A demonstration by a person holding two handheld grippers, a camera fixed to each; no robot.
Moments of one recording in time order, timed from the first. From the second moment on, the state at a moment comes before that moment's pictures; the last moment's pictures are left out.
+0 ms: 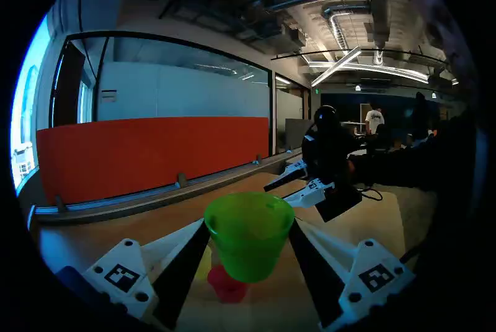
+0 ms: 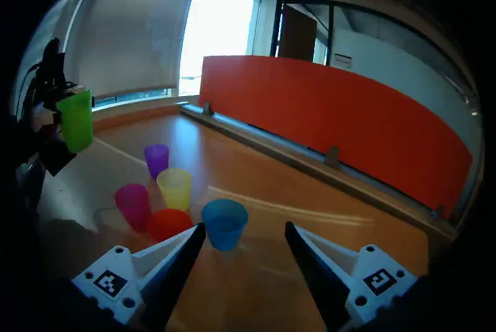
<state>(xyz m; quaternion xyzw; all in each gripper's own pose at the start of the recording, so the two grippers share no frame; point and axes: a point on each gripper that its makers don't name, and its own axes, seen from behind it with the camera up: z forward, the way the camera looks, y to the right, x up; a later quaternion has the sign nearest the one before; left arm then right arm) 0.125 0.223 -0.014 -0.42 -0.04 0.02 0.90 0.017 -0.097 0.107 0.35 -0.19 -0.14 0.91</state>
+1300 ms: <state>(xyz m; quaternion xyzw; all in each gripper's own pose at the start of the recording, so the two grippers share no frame) 0.105 0.192 0.002 -0.40 -0.05 0.01 0.92 -0.073 -0.143 0.135 0.38 -0.26 -0.15 0.87</state>
